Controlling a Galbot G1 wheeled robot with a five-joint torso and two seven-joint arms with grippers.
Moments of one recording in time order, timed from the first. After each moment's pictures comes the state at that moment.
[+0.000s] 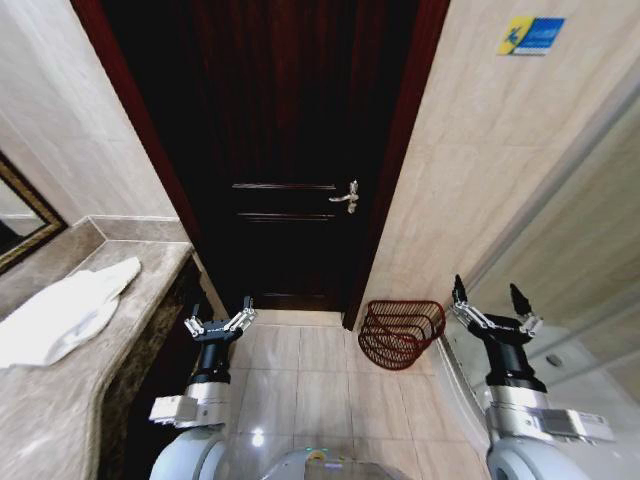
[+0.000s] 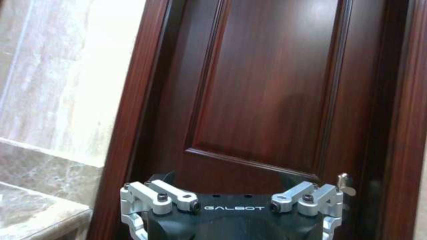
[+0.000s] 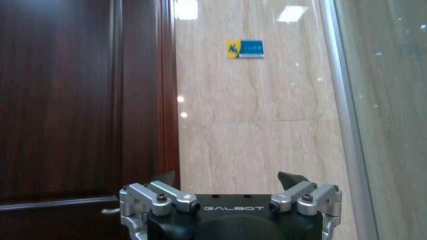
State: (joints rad) left arm 1.83 -1.56 -0.49 -2.45 -0.15 -0.14 -0.11; right arm -1.81 1.42 0.74 2.50 0.30 0.12 0.12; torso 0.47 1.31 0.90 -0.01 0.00
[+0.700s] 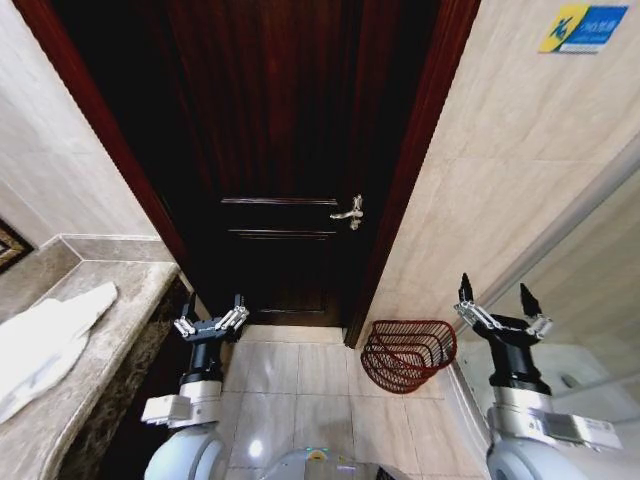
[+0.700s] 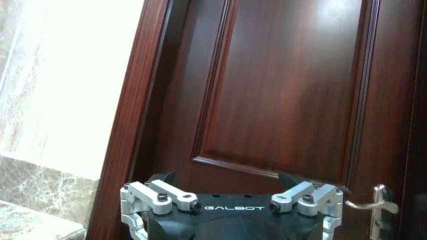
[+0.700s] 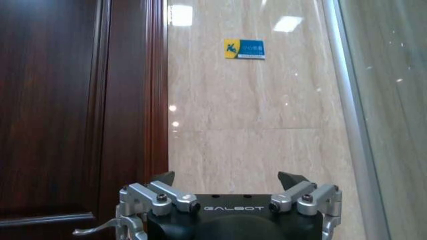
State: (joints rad) left arm 1.82 -1.56 -0.52 -2.45 -0.15 -0.16 -0.15; right arm -1.80 1.40 0.74 2.50 0.28 0.17 0.17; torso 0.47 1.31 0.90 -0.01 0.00
